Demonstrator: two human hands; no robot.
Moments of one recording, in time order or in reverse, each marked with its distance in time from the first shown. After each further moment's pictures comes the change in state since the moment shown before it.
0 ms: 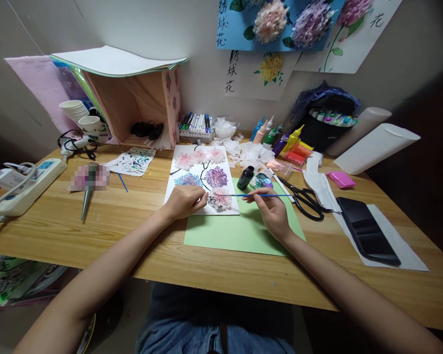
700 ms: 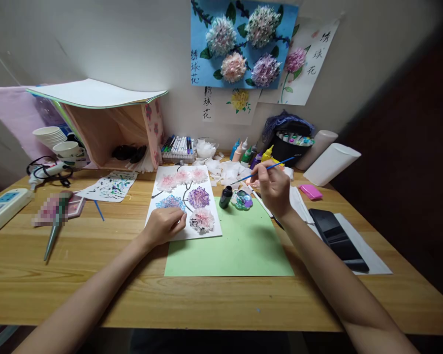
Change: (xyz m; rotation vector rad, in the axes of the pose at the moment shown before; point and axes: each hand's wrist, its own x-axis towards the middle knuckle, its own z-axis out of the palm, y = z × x) left_hand 0.000 -0.008 -0.002 0.008 -0.034 -0.018; right_hand 0.090 -0.058 -0.041 -0.508 0.234 -0.400
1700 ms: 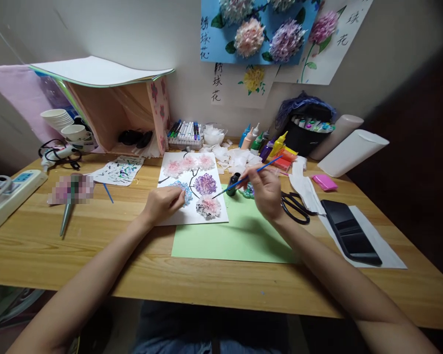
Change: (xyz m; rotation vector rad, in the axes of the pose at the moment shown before) left_hand 0.000 -0.010 -0.009 -0.009 0.062 -0.100; right_hand -0.037 -0.020 0.033 0.525 -0.108 0.264
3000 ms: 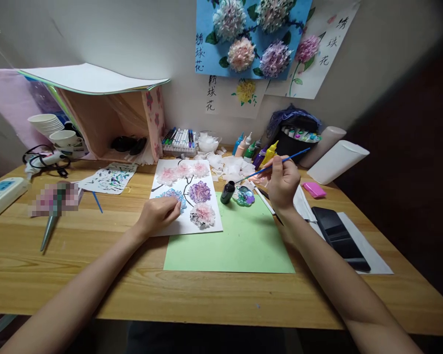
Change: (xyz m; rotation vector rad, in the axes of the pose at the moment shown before) left_hand -0.001 0.001 0.003 -0.054 -0.025 -0.006; right_hand 0.036 0.019 -0.039 -0.231 0.412 -0.132
